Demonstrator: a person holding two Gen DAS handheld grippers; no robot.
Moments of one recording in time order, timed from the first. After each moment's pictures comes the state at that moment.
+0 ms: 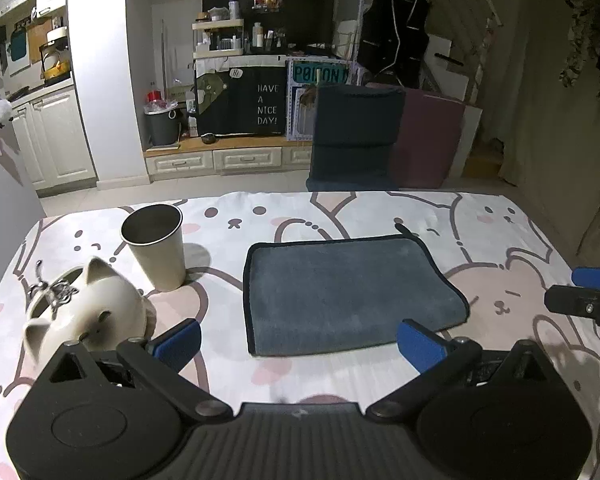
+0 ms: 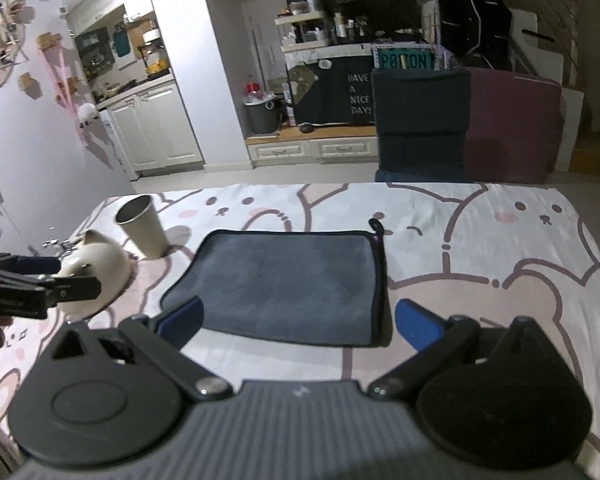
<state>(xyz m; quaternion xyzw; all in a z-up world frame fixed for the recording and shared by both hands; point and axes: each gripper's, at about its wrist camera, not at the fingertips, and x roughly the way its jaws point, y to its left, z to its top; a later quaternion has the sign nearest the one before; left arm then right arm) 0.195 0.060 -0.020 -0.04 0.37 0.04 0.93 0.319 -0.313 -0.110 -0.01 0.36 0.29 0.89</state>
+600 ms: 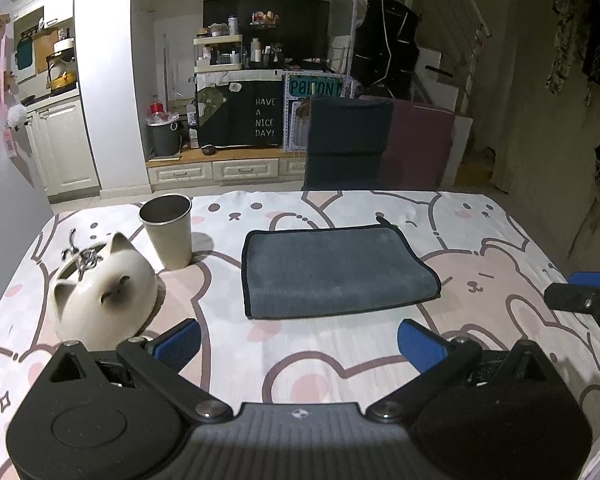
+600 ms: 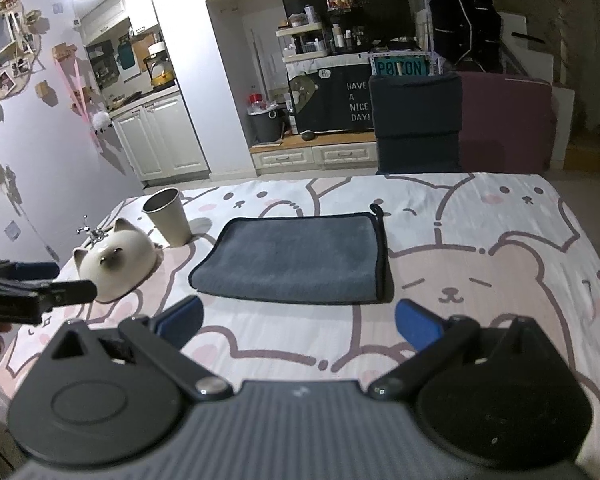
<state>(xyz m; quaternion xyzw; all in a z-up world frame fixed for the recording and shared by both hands) 0.117 0.041 -0.008 -0.04 0.35 0.04 0.93 0.259 -0.342 -0.103 0.02 0.35 0.28 0.89</state>
